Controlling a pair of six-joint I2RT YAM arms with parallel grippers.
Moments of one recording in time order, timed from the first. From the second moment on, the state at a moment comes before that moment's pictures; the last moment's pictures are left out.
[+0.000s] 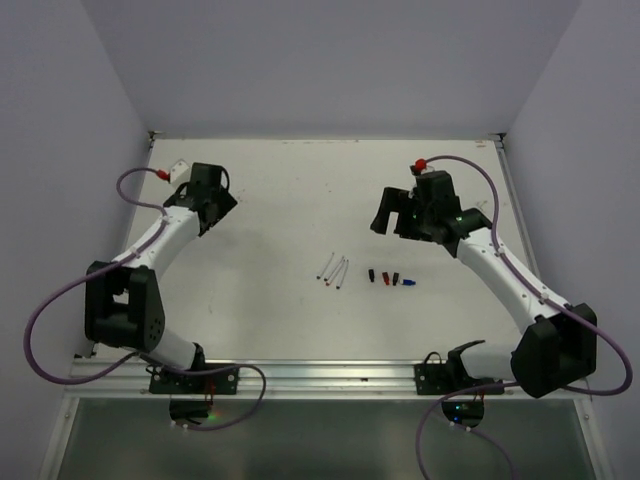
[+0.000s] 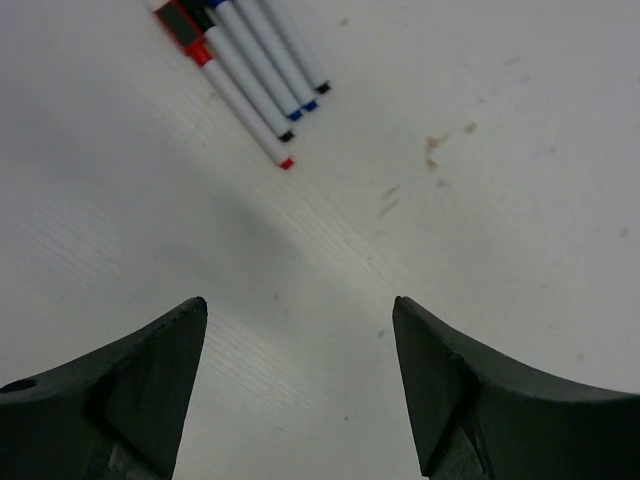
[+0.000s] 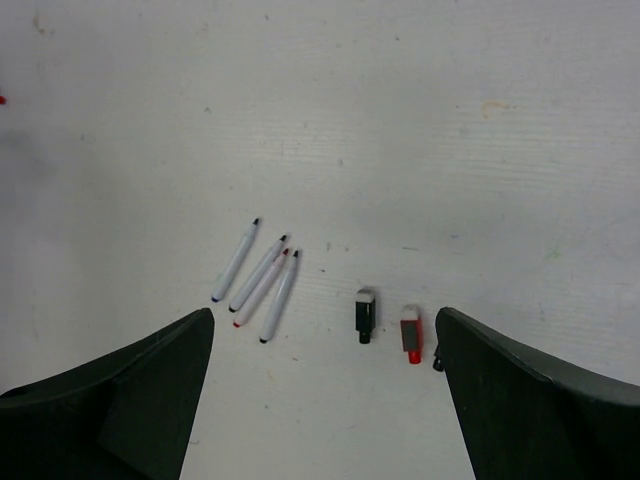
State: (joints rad) left arm -0.19 1.50 1.08 -0.45 -0.40 -0.84; right arm 0.36 1.30 1.05 -0.55 -0.05 0.48
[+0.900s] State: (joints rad) left arm -0.01 2.00 1.47 -0.78 -0.42 -1.08; right arm 0.37 1.29 1.05 -0.47 -0.15 0.46
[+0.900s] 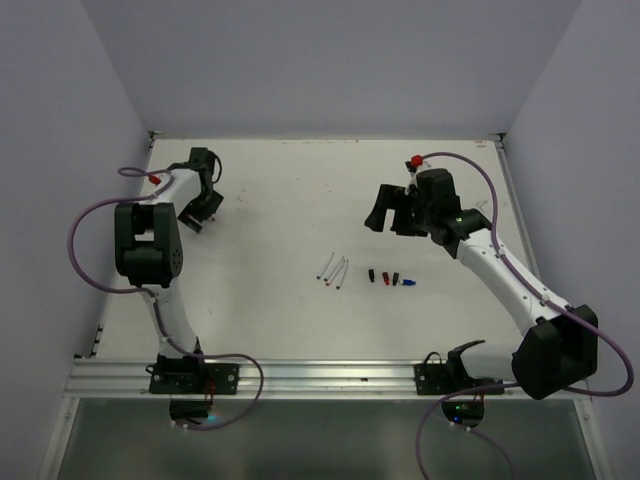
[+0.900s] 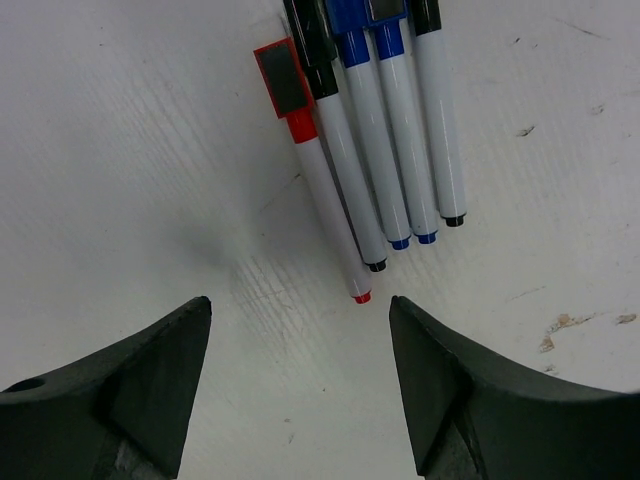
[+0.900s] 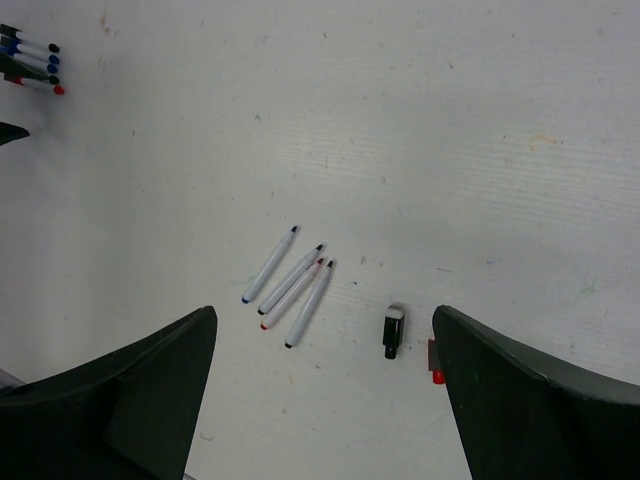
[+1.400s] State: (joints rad) left arm -0.01 2.13 1.65 -0.92 -0.45 -1.10; right arm 0.37 1.29 1.05 -0.47 -0.14 0.45
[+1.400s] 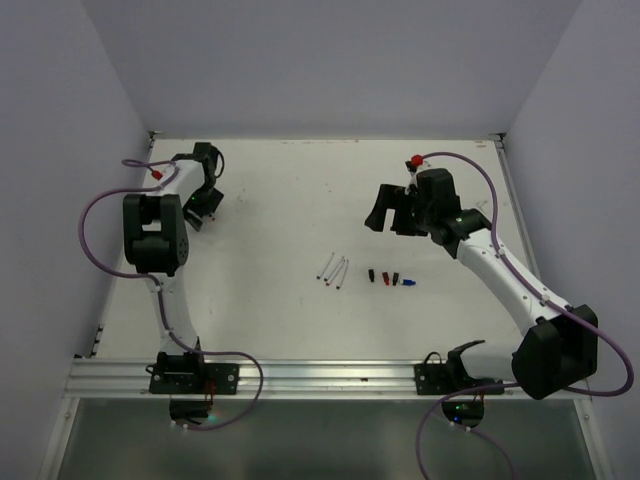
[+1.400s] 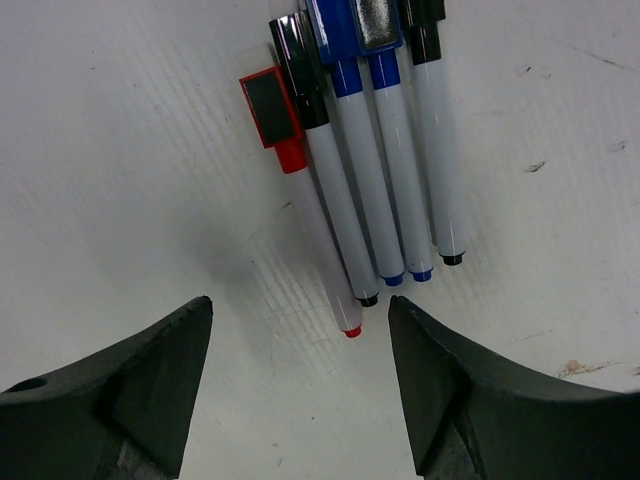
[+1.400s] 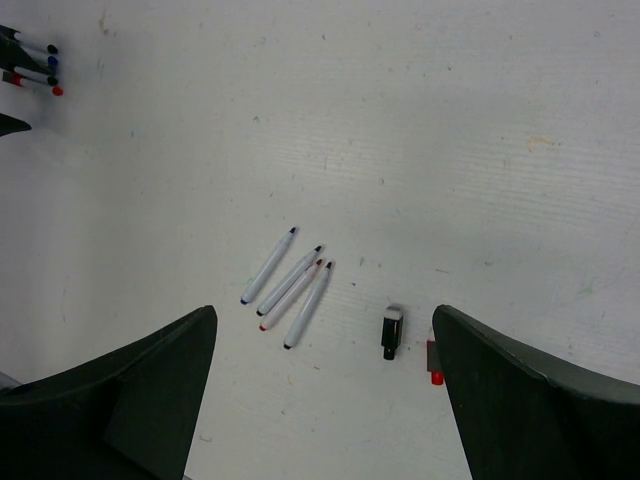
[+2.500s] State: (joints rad) left arm -0.02 2.02 1.41 -0.69 -0.49 -0.91; right arm 0.37 1.27 1.04 -0.46 -0.12 0.45
